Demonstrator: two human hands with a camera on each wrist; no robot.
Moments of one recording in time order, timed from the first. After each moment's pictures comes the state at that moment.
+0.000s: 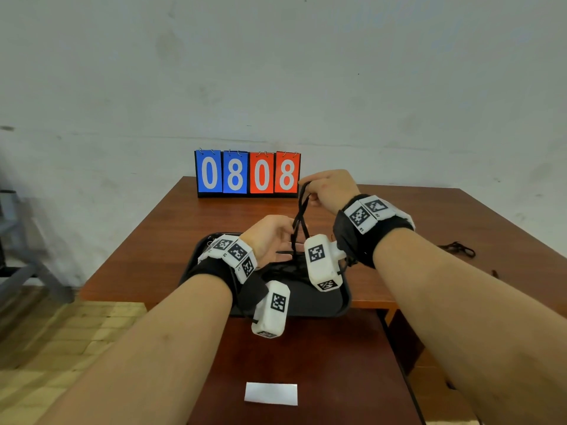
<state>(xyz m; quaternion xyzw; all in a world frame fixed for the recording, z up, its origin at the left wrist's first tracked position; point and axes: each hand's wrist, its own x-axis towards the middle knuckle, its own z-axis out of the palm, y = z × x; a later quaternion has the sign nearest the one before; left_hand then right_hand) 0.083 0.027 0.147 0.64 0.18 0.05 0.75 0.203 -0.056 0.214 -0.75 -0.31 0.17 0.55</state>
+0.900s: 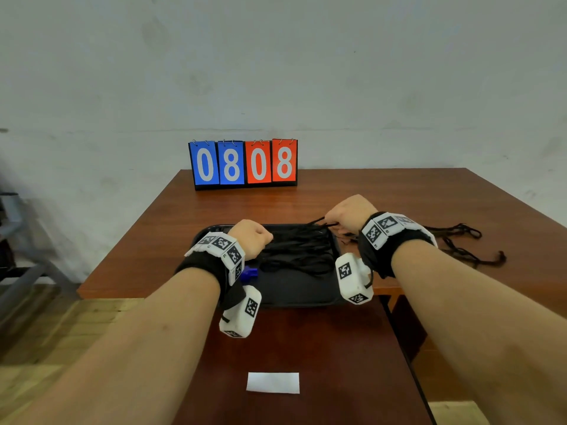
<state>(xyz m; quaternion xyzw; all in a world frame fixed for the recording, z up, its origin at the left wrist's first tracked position) 0.085 0.053 0.120 0.83 0.36 0.07 0.43 0.248 -0.092 0.154 -0.86 -0.25 0.22 0.39</state>
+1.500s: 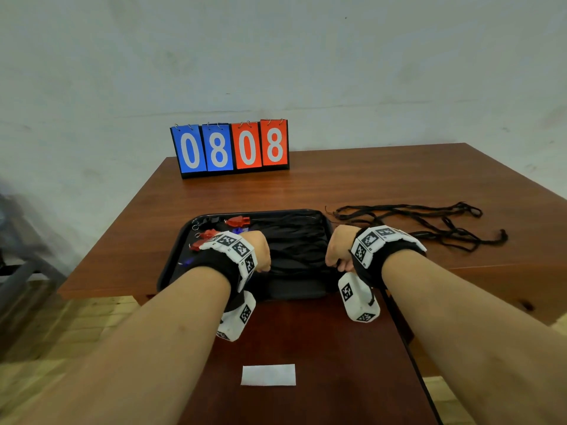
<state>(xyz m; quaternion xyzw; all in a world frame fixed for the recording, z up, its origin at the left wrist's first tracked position) 0.122 0.046 0.081 0.92 0.33 -0.21 0.10 0.245 -0.103 0.102 -0.88 -0.30 0.34 0.10</state>
